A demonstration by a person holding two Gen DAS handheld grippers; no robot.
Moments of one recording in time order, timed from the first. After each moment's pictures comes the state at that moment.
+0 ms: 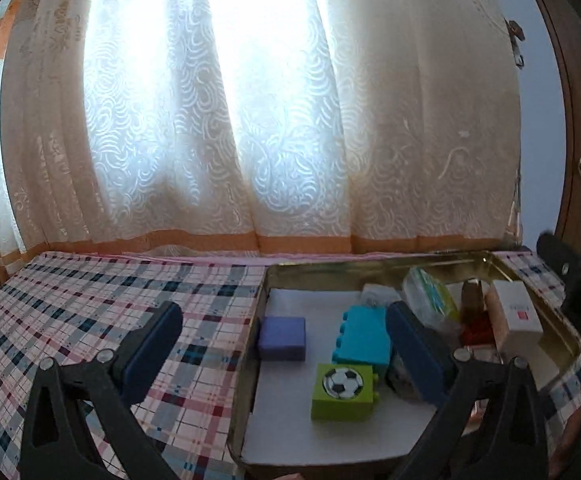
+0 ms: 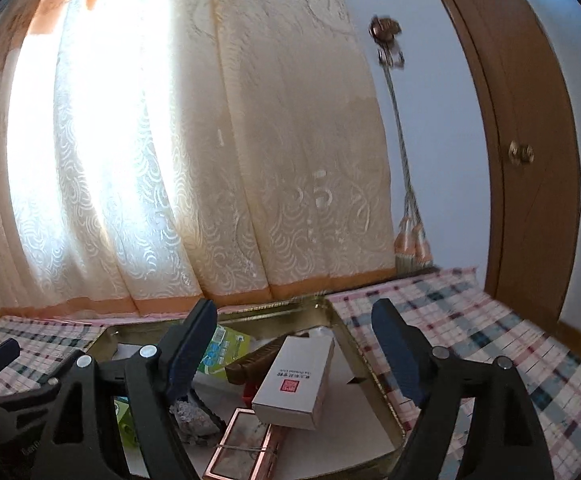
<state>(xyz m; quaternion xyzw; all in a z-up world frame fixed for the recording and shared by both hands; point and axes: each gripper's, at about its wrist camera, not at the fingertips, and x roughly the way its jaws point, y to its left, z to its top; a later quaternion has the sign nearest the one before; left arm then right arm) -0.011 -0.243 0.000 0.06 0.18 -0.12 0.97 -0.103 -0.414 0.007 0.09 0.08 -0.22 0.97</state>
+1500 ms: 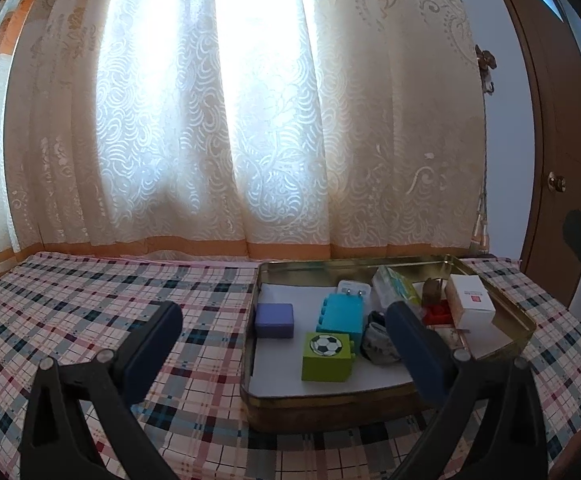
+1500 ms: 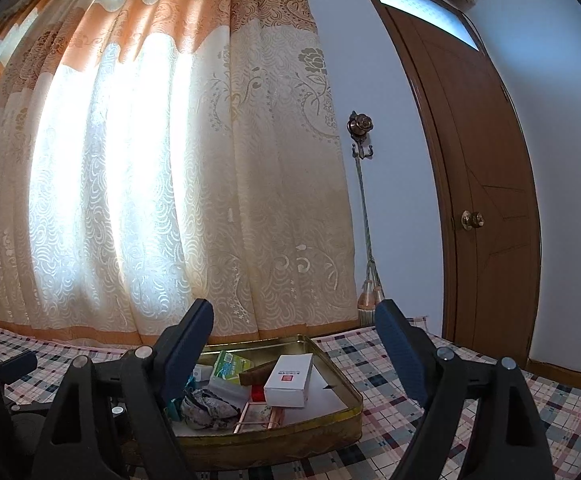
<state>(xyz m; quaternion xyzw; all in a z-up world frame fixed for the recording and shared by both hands) -0.066 -0.214 0.002 0.03 0.14 -0.16 0.98 -0.192 -0.349 0.018 0.04 -0.03 -0.28 0.96</state>
